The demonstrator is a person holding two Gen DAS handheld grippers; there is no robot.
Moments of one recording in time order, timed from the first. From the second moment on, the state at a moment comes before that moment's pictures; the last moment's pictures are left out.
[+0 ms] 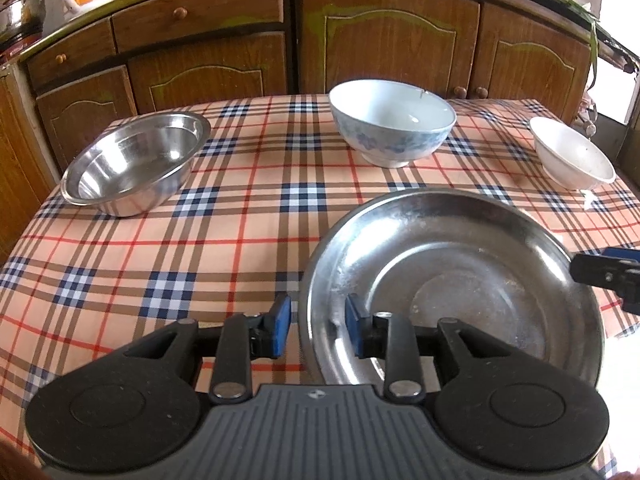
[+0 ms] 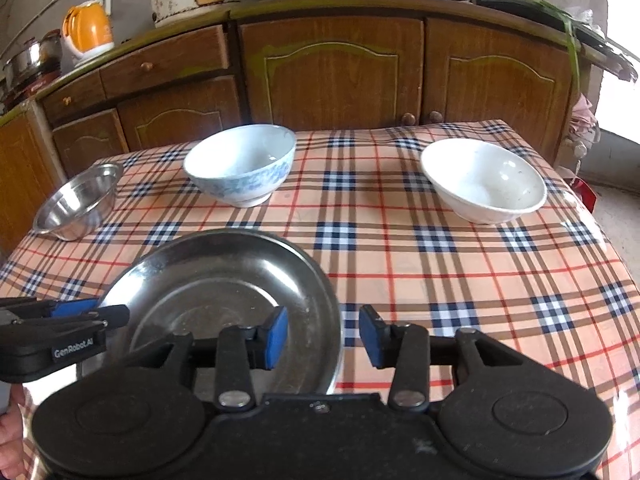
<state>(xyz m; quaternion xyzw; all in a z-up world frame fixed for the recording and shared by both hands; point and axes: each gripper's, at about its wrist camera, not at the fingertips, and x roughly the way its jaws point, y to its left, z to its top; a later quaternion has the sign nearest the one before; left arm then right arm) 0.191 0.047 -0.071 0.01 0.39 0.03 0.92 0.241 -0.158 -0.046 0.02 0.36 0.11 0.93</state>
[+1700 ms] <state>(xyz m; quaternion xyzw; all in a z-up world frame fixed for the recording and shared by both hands) 0.183 0.079 -0.033 -0.03 0.34 0.02 0.94 0.234 -0.133 -0.026 0.07 0.34 0.16 0.93</state>
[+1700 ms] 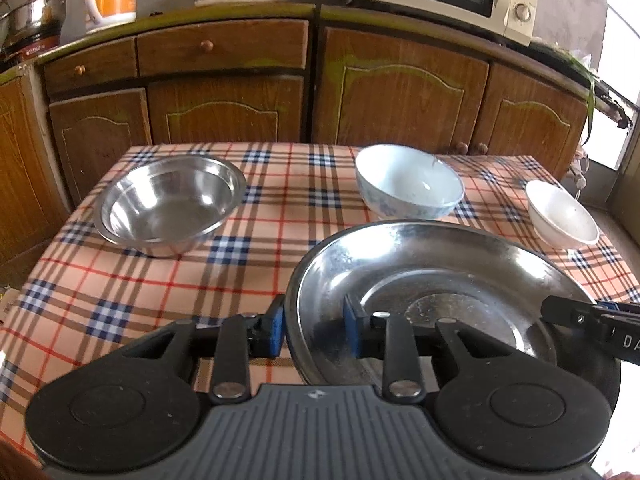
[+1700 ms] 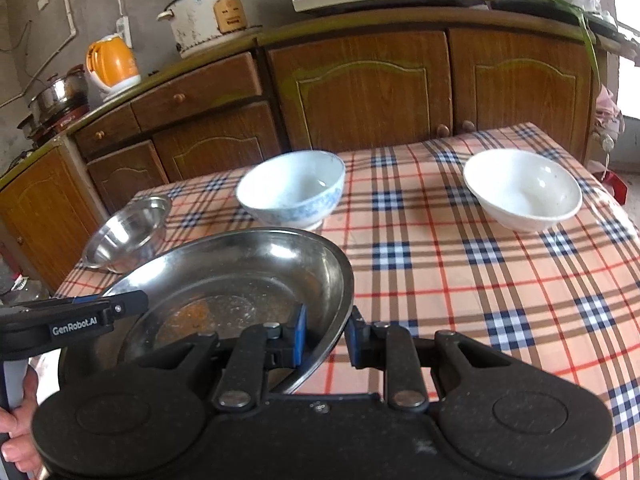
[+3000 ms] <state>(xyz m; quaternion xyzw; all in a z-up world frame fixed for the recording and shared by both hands) 0.212 0.080 -0.062 -0.03 0.35 0.02 0.94 0.259 -0.121 -0.063 0.03 0.29 0.15 0.94</state>
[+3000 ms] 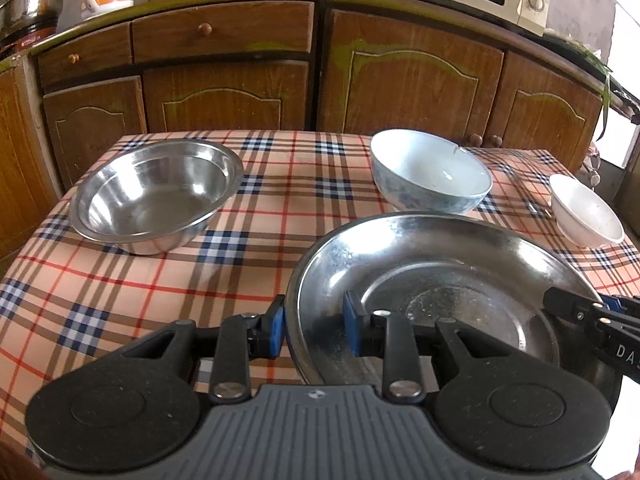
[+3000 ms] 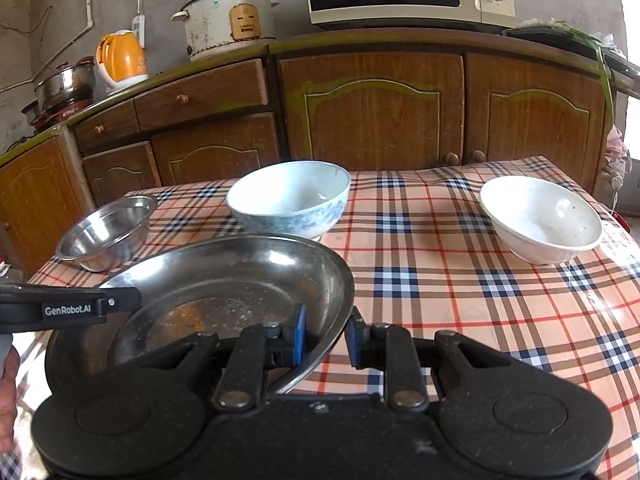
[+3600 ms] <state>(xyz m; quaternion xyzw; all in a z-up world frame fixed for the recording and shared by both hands) 0.220 0.067 -0.076 -0.03 0.36 0.01 0.93 0.266 -0.132 -0.078 0.04 0.30 0.14 0.94</state>
